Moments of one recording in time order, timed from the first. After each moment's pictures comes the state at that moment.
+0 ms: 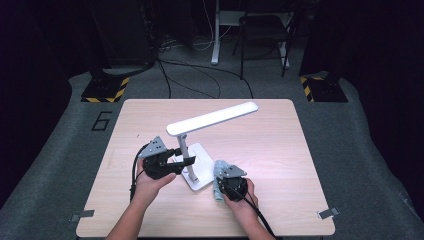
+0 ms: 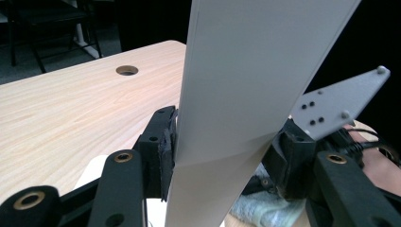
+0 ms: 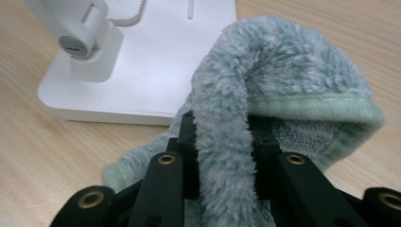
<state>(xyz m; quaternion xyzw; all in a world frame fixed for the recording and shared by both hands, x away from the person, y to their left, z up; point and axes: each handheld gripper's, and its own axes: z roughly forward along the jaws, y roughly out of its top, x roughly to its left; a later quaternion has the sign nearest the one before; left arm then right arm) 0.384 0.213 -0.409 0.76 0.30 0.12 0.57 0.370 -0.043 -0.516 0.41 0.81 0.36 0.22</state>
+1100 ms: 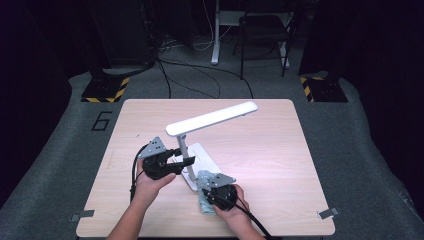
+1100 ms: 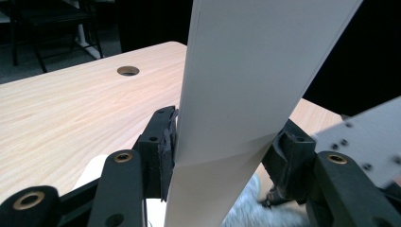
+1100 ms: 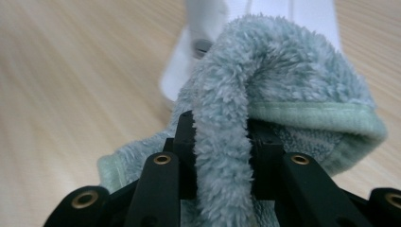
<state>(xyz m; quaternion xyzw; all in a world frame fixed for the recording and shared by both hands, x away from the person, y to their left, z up) 0.384 0.215 -0.409 0.76 0.30 0.13 0.57 0.348 -0.018 -0.513 0.33 0.84 0.39 0.16</state>
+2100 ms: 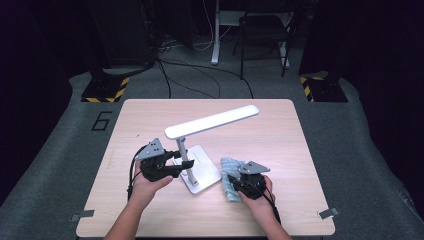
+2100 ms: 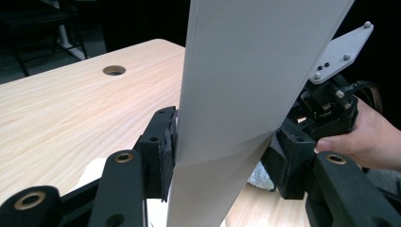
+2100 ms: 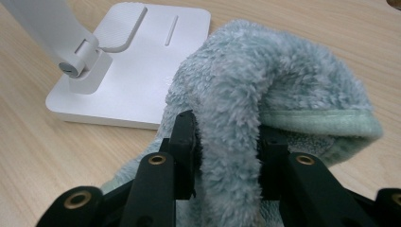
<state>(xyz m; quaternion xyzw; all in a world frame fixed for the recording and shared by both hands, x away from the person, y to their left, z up) 0.381 0.219 -0.408 0.77 0.26 0.11 0.57 0.370 -0.097 -0.493 0.39 0.80 0.41 0.19</state>
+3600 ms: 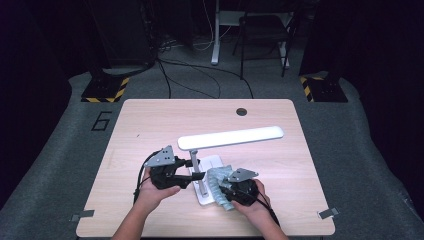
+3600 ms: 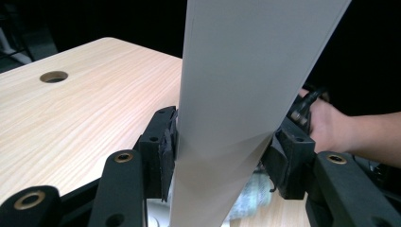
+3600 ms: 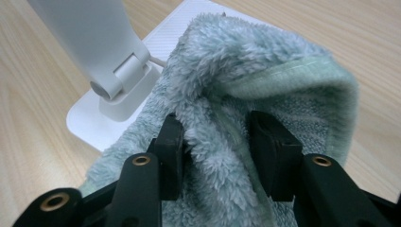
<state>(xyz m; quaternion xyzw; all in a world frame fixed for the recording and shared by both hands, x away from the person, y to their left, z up) 0.365 0.194 -0.406 0.79 0.20 0.07 0.57 0.356 -0.077 -0.495 0.32 0.85 0.38 0.16</state>
